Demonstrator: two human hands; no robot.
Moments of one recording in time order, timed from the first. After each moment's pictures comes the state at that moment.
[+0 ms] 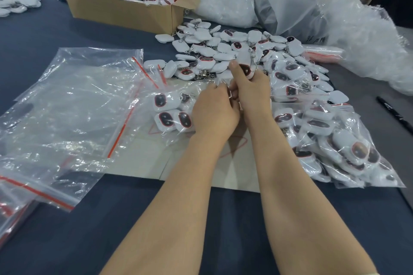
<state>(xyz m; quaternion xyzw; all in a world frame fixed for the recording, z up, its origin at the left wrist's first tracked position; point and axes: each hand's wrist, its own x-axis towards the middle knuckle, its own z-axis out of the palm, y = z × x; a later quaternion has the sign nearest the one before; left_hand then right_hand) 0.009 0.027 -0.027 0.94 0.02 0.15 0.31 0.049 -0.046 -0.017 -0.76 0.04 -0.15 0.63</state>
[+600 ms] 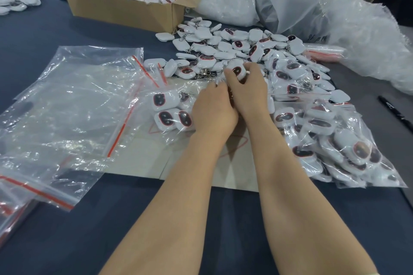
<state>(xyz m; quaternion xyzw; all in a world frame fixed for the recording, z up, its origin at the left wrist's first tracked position) 0.010 0.029 -0.027 0.94 0.01 0.13 0.30 0.053 -0.047 -0.026 -0.84 0.00 -0.17 0.51</state>
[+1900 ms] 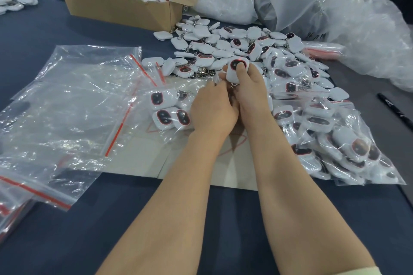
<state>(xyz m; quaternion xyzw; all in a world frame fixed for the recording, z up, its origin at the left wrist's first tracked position) 0.012 0.027 -0.030 0.95 0.01 0.13 0.29 0.057 -0.042 -0.026 -0.62 0.05 -0.08 0.78</state>
